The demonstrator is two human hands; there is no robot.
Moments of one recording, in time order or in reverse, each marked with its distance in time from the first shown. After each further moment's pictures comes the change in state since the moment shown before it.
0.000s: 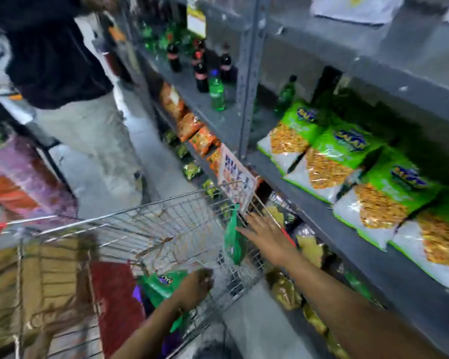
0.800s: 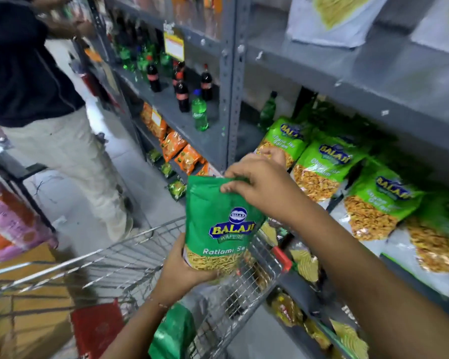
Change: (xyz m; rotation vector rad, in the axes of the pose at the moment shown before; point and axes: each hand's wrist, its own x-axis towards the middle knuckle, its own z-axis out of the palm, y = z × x) left_hand -0.002 0.089 -0.098 -0.523 0.258 0.324; right_hand 0.024 -0.030 -0.226 0.313 0.575 0.042
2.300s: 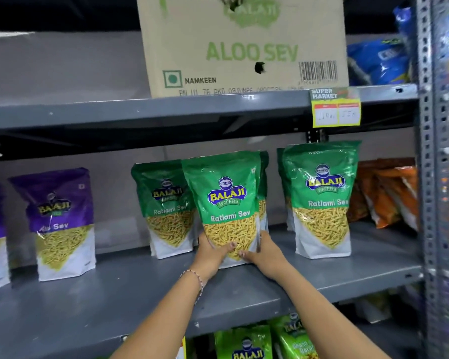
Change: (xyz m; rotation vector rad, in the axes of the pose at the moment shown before) left_hand -0.137 0.417 0.491 -0.087 -0.880 0.633; right_hand -0.395 0.112 -0.402 0.052 0.970 0.985
